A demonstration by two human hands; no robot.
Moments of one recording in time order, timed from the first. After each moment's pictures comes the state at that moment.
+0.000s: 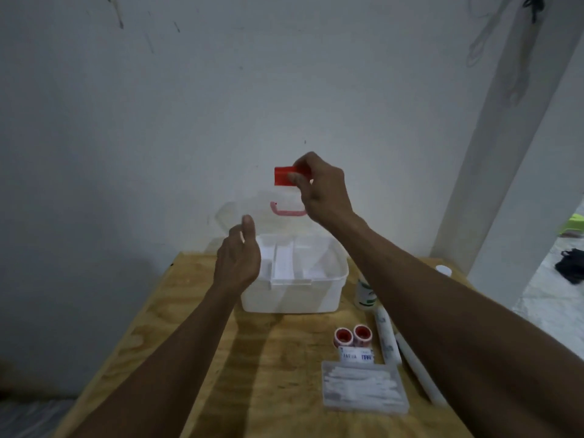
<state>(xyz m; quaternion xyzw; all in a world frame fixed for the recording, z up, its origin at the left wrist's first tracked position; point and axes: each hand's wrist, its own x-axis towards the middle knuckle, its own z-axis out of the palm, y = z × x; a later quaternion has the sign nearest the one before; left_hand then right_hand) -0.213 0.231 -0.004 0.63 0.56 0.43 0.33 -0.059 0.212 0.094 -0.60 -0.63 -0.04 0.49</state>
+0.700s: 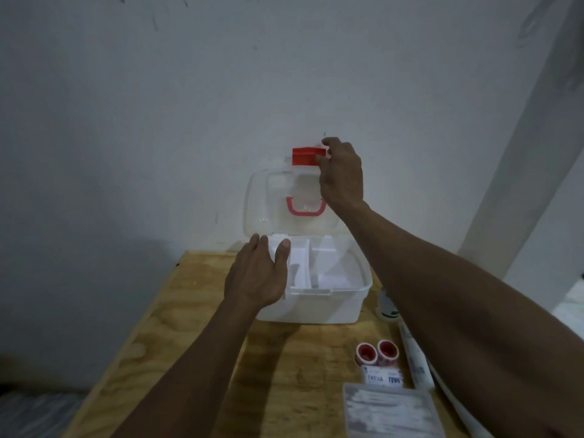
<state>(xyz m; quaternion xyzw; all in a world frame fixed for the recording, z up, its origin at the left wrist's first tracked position) -0.213 0.238 -0.025 0.76 0.57 0.25 0.18 -0.039 0.293 0.082 -0.67 -0.55 -0.13 0.49</state>
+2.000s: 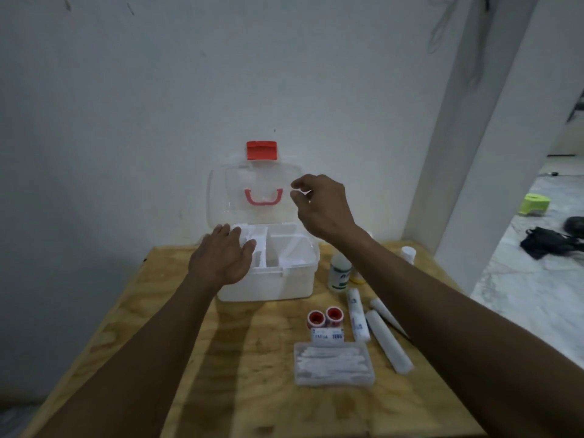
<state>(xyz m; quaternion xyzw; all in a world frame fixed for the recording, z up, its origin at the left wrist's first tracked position) -0.210 0.228 -0.003 0.84 0.53 0.12 0.06 -0.024 0.165 0.066 -0.68 -0.60 -0.02 0.43</state>
